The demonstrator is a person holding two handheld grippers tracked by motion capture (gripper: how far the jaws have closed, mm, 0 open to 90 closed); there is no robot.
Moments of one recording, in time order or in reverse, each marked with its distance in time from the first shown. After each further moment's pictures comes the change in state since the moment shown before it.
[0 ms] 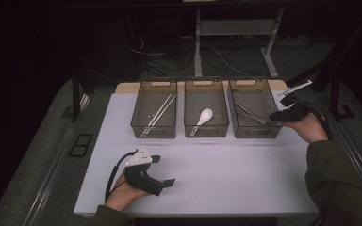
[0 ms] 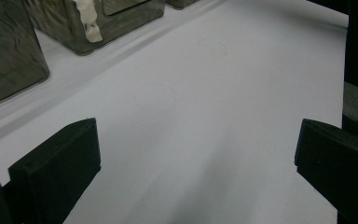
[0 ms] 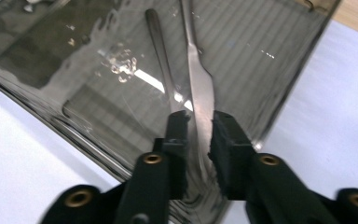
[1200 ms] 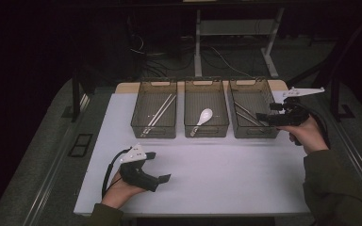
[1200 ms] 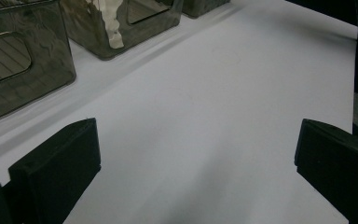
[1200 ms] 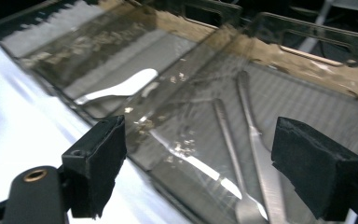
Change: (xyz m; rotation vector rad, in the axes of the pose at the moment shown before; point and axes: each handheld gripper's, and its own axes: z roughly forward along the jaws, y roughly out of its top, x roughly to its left) left arm 0.010 0.001 -0.009 -0.026 0.029 -0.018; right arm 0.030 -0.010 -0.022 -0.360 0.182 0.013
